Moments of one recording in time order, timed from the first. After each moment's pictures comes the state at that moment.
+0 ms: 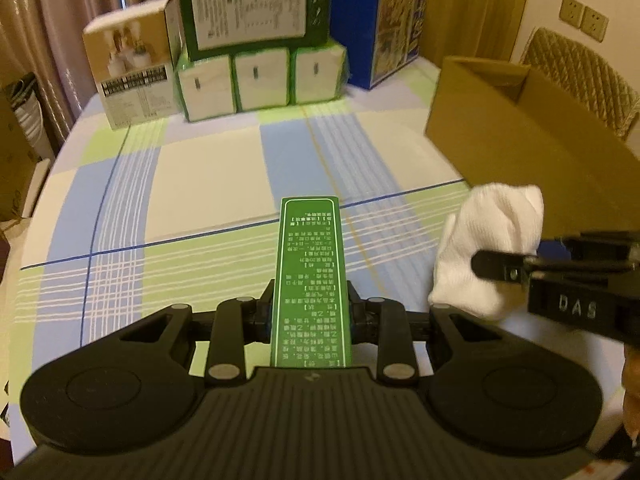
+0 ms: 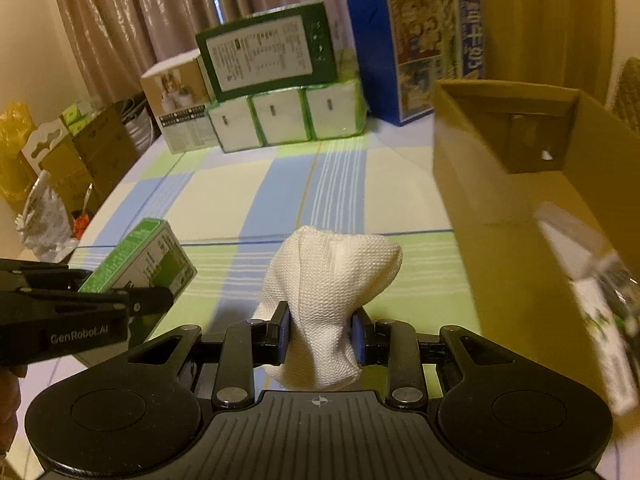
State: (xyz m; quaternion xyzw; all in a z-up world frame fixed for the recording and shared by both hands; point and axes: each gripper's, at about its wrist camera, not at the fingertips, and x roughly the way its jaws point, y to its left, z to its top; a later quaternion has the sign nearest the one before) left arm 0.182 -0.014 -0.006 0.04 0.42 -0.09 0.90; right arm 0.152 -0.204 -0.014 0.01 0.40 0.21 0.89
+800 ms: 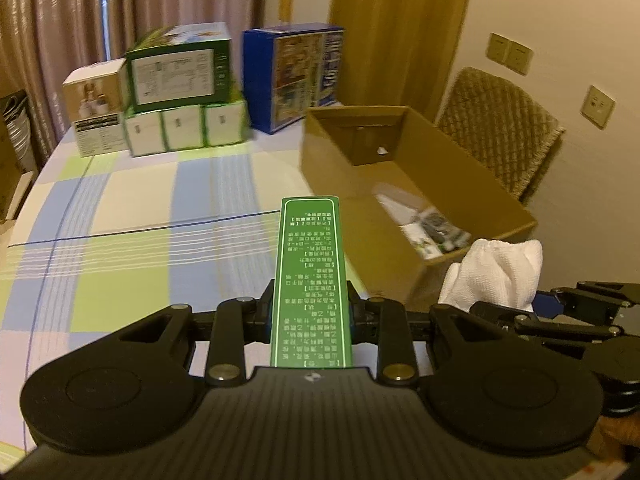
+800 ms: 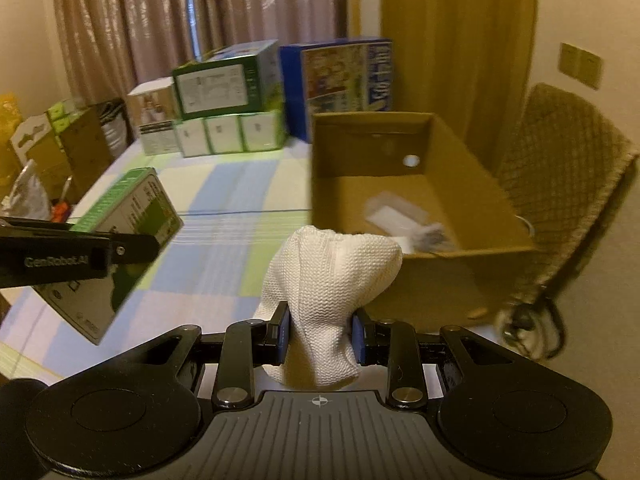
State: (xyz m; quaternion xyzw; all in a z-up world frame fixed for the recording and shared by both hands) left arm 0.052 -0.141 0.080 0.00 0.37 -0.13 0.92; right arm 0.026 -0.344 0.062 -0.03 0.37 0.15 0.92
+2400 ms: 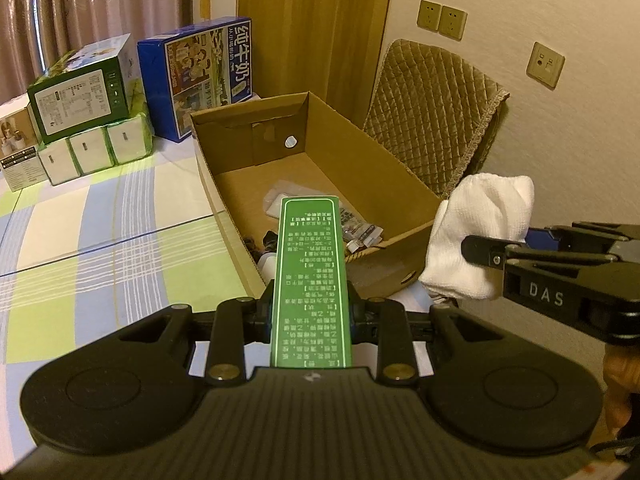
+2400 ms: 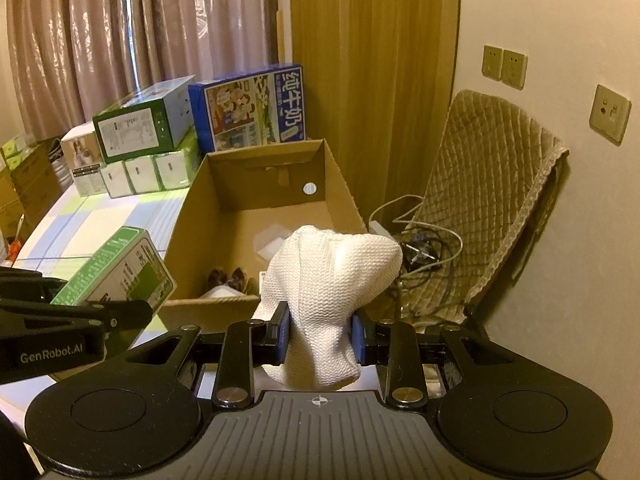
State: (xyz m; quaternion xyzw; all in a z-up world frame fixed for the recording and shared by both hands) left arm 0.065 -0.262 0.077 0.03 0.38 -0.17 0.91; right arm 0.058 -0.453 0.090 -0.02 0.34 0.09 0.93
